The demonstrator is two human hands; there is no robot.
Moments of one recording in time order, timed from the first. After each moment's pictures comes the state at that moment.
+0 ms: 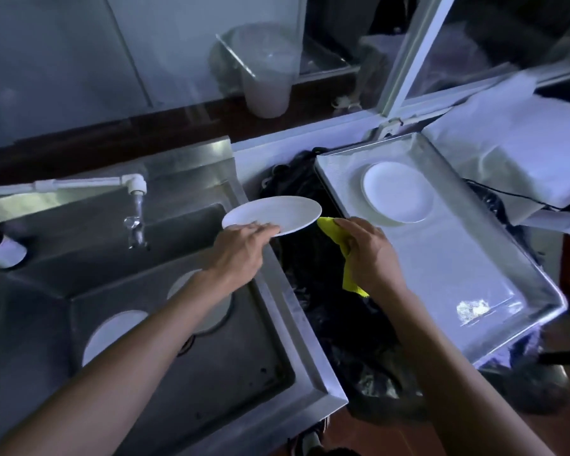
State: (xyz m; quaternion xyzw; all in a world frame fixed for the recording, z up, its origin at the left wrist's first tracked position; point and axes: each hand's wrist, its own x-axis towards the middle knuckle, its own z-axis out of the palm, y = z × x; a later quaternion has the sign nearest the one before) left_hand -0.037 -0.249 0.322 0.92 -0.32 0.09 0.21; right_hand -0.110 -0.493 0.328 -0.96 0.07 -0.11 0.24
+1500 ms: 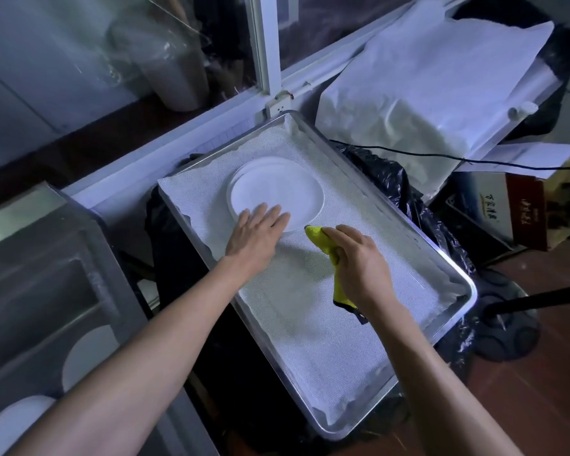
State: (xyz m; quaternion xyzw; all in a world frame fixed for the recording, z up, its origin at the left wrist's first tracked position) left_hand 0.033 -0.616 0.231 0.90 -0.43 -0.05 -0.04; right_hand -0.126 -0.779 0.264 -0.94 0.19 -0.09 0.26
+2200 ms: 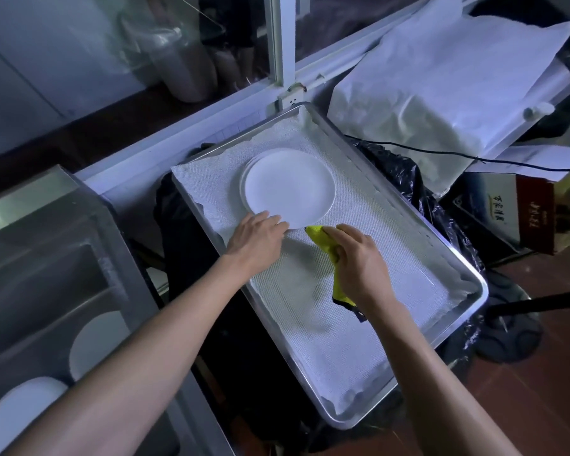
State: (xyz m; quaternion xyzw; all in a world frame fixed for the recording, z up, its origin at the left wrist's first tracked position) left_hand 0.023 -0.593 0.232 0.91 -0.41 -0.06 0.04; right_hand -0.124 -0.756 0.258 -0.94 0.18 -0.08 0.27
